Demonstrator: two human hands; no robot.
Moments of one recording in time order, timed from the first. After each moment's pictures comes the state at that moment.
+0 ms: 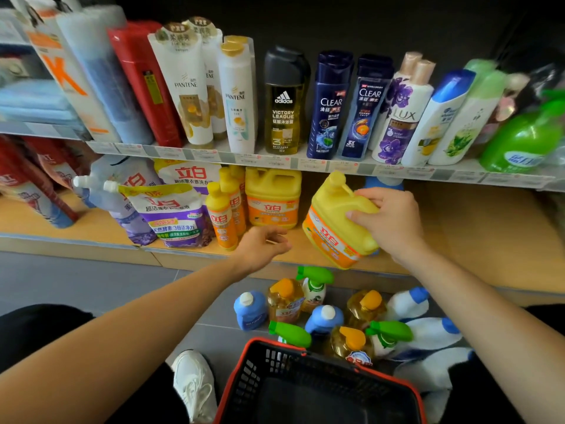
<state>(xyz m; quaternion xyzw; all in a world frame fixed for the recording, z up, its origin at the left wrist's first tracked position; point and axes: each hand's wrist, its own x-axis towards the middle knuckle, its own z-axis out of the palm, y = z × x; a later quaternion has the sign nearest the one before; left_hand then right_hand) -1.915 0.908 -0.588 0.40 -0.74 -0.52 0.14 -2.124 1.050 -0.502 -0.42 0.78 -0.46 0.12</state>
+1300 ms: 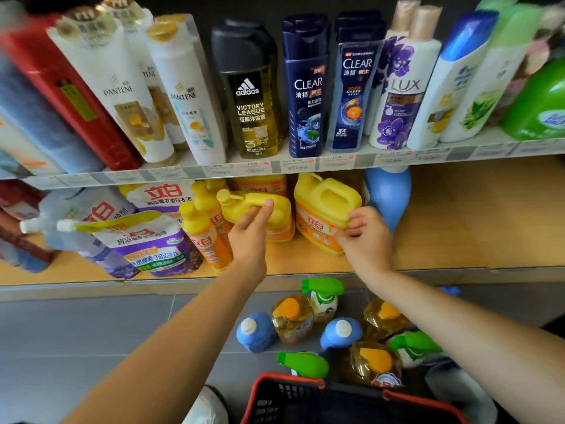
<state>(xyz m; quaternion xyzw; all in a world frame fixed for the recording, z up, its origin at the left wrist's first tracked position) -1.976 0.873 -0.602 0.49 -0.40 -0.68 0.38 -2.122 1.005 -0.610 -0.29 0.80 -0.51 0.11</state>
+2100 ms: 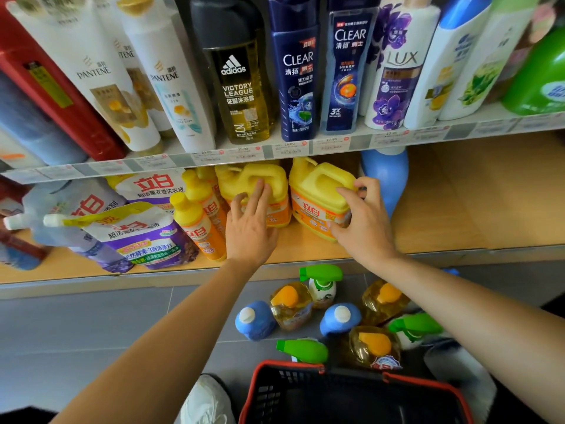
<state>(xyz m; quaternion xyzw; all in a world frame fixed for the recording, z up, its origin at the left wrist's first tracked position) -1.962 0.848 -0.653 0.34 -0.92 -0.01 0.19 -2.135 1.011 -0.611 -0.46 0.83 -0.32 -0.01</state>
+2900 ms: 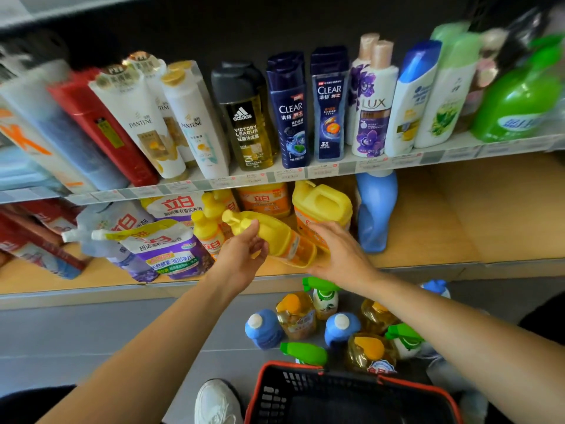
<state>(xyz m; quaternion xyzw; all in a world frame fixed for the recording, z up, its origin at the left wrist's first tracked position) -1.935 0.894 -0.559 0.45 -0.30 -0.79 0.29 -2.110 1.027 -0.599 -0.56 0.74 -0.32 0.18</state>
